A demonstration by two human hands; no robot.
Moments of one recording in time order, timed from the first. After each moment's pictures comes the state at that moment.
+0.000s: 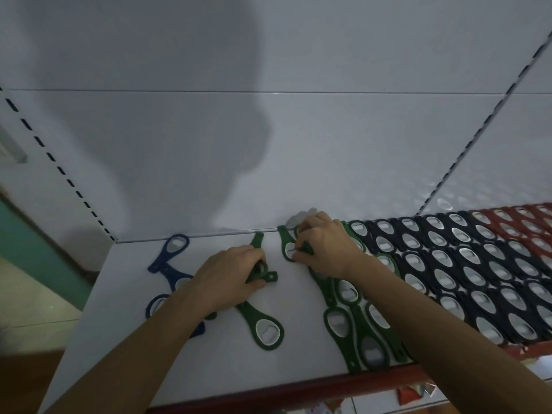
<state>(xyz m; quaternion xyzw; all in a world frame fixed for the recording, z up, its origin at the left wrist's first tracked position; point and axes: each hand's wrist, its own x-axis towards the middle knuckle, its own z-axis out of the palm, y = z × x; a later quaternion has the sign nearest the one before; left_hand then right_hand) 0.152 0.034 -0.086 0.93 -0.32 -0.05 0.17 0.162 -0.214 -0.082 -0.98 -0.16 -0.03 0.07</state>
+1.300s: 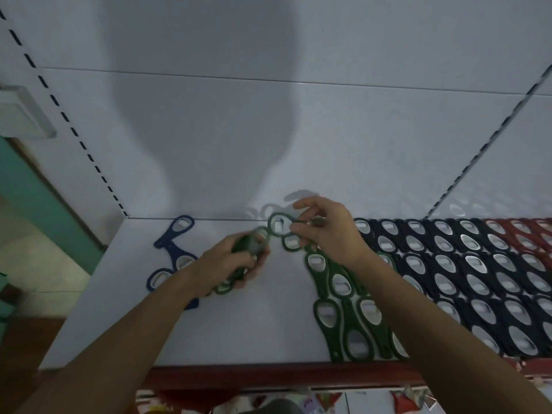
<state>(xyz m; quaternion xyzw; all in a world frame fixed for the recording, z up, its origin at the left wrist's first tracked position) 0.130 0.033 -0.079 0.68 -0.15 -0.27 0.66 0.146 -0.213 -0.059 -0.82 -0.07 -0.03 0.57</state>
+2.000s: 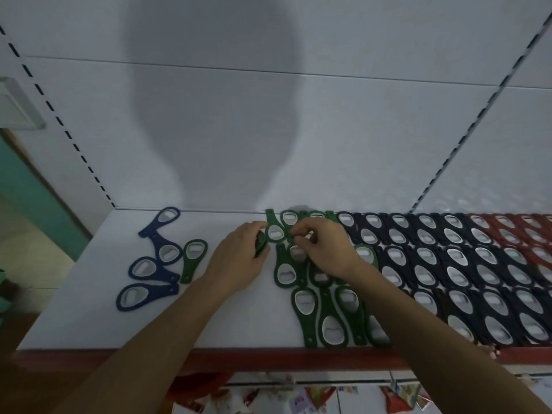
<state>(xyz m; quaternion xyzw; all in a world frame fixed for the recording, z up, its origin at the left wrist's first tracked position) 0.117 -0.035 -0.108 0.94 -0.15 0.05 0.31 0.126 -0.249 -0.092 -0.93 -0.12 -0.05 0.35</state>
